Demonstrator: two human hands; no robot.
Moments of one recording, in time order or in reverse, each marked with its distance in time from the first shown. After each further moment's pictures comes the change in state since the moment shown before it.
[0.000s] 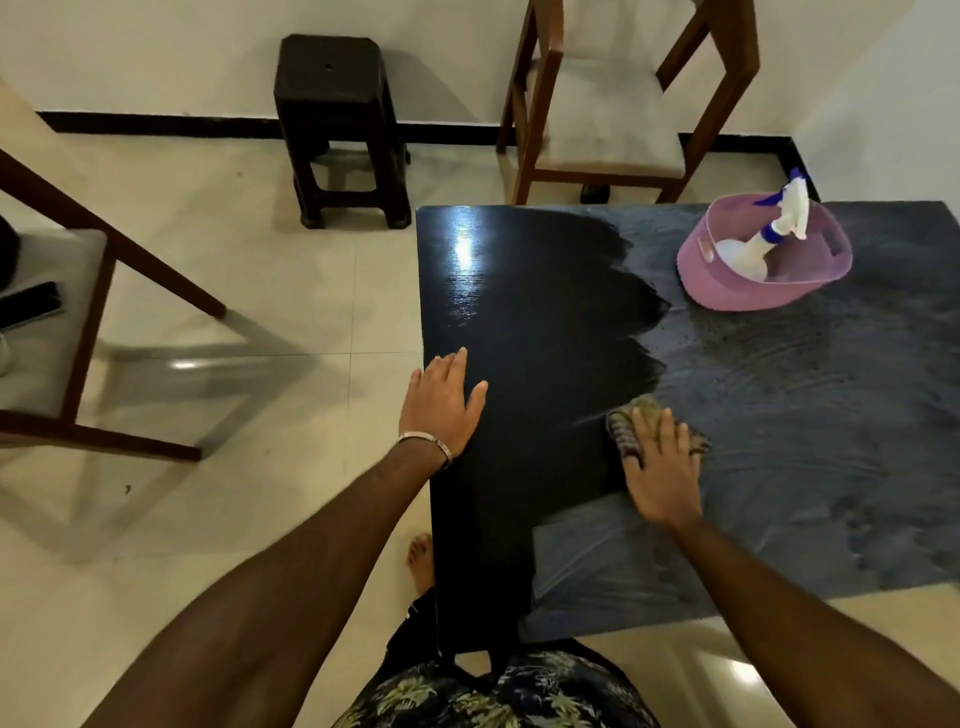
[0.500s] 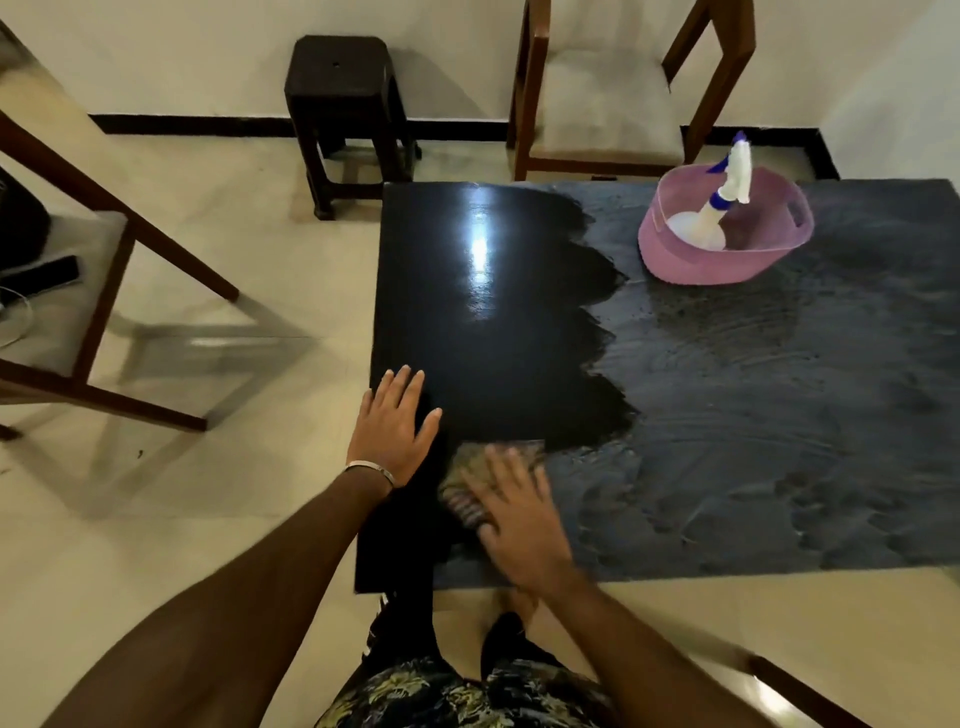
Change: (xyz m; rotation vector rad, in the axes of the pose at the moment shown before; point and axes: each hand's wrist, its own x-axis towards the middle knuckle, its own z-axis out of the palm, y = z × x) left_hand -0.086 0.034 0.046 0.157 0.013 -0.058; right_hand -0.099 -0.011 0.058 -0.078 -0.028 -0.722
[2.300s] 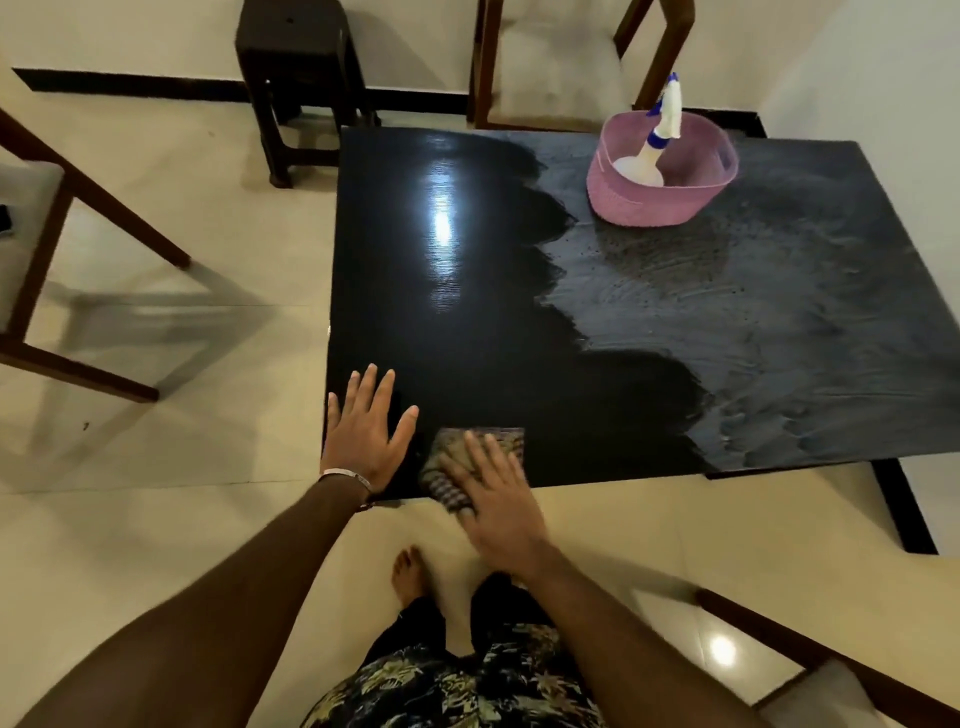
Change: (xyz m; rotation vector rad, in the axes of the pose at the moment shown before) left_hand -0.111 0.025 0.034 -0.139 0.008 -0.038; right_hand -0.094 -0.008 0.023 0.043 -0.111 0.054
